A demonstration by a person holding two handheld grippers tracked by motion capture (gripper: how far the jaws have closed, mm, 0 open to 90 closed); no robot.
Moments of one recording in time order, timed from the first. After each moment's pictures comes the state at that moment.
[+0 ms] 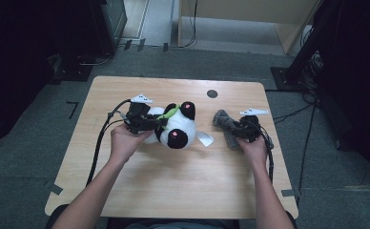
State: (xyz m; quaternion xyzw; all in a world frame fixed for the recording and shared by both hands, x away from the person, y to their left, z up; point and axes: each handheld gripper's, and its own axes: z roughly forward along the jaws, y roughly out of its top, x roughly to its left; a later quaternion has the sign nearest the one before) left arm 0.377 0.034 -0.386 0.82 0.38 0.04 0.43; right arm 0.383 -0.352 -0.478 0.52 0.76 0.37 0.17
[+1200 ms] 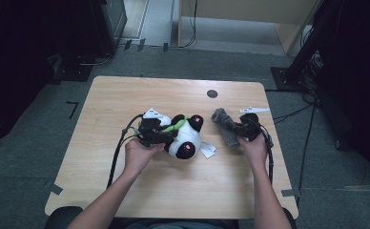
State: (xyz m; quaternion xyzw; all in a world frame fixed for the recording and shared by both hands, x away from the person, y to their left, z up) left arm 0.358 0.009 -0.429 0.81 0.39 0.05 0.44; right arm 0.385 -0.350 -0.471 0.53 0.75 0.37 0.13
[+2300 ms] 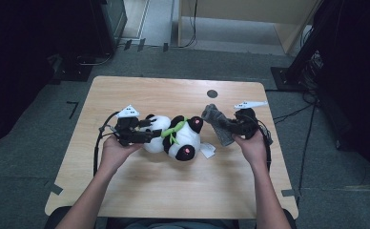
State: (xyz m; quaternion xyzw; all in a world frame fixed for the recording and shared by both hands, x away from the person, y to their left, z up) left arm 0.357 0.074 -0.416 0.80 0.36 0.07 0.47; right arm 0.362 -0.317 -0.410 0.47 0.78 0.39 0.12
